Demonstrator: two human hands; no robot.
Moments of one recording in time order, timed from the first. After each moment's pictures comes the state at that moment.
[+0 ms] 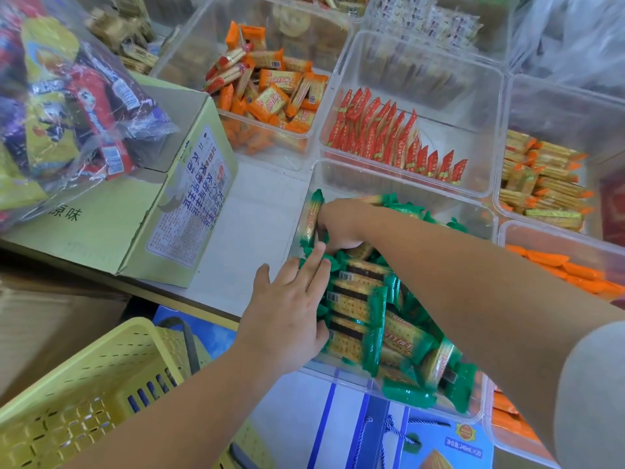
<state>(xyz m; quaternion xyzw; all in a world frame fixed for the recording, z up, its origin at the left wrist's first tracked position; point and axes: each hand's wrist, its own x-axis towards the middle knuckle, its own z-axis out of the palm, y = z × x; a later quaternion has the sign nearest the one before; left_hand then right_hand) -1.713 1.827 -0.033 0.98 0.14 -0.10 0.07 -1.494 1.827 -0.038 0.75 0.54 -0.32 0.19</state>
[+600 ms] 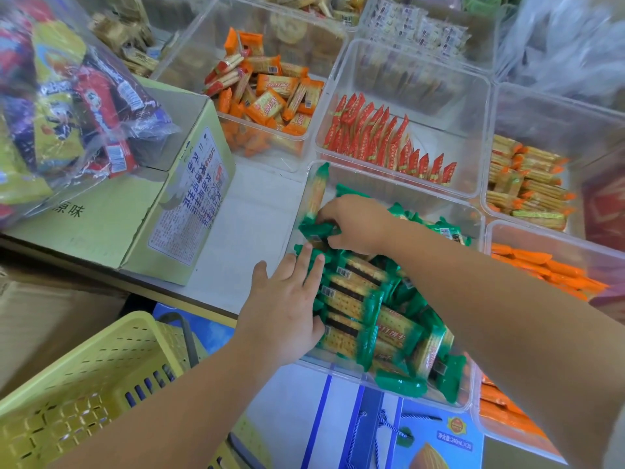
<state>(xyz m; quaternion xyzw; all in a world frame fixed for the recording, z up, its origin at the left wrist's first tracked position) -1.712 1.827 -0.040 0.98 0.14 -0.12 0.04 -1.495 1.788 -0.018 0.78 0.57 -0.24 -0.01</state>
